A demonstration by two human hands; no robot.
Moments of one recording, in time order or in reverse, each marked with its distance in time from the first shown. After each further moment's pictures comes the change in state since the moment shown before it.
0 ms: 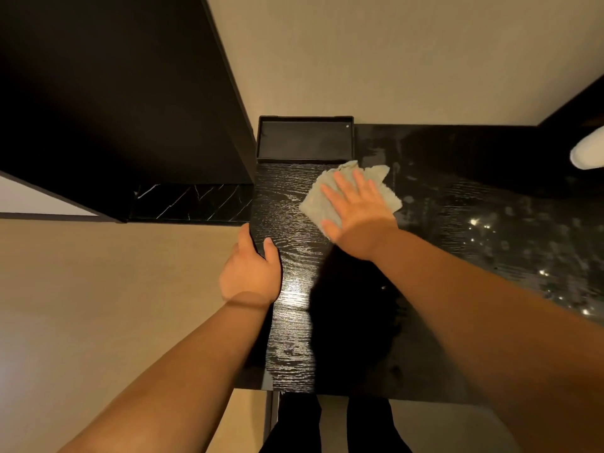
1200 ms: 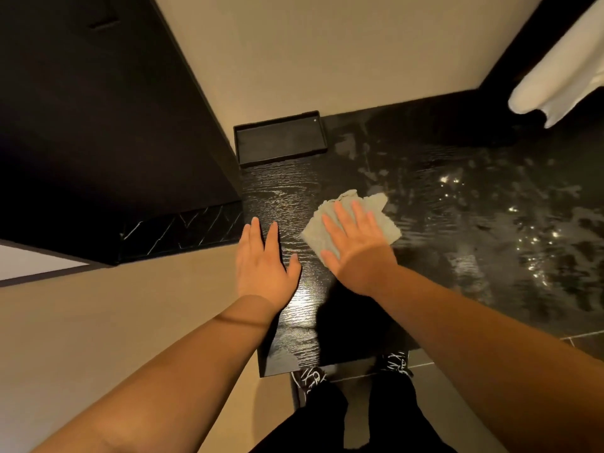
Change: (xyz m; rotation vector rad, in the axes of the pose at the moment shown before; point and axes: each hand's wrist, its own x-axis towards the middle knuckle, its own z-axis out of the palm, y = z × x) left_hand -0.014 -0.010 -0.017 0.316 -0.196 0.548; right_hand -0.097 -0.053 0.043 0.014 0.142 0.203
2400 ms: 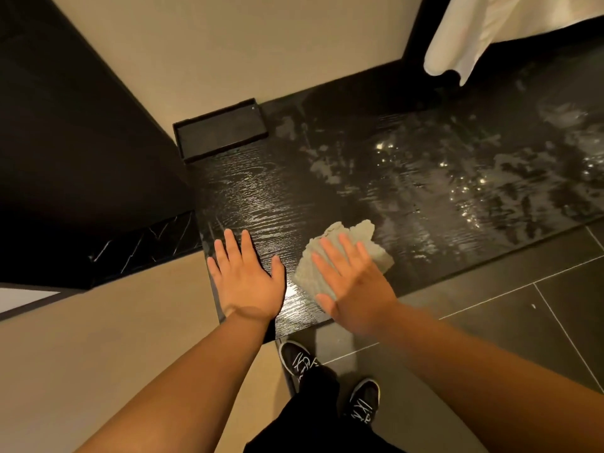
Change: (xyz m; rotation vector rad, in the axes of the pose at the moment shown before) left_hand -0.061 0.050 0.021 0.105 0.053 -0.093; right_hand -0.144 0.015 0.022 0.031 0.129 -0.080
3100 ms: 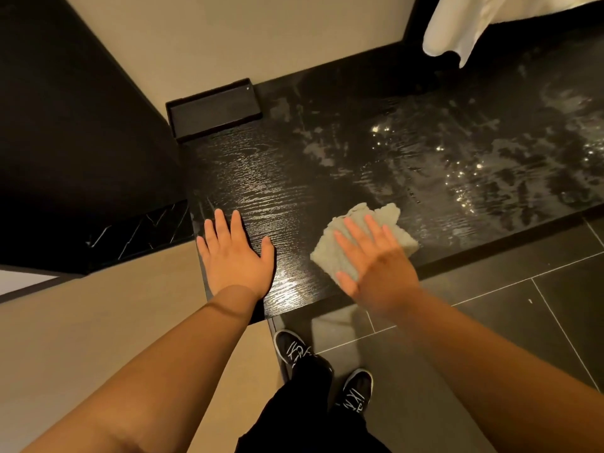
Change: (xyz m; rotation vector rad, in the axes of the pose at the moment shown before) left_hand 0.001 -0.002 0.002 -0.013 0.013 0.012; right_hand -0.030 0.037 -0.006 -0.054 -0.051 0.145
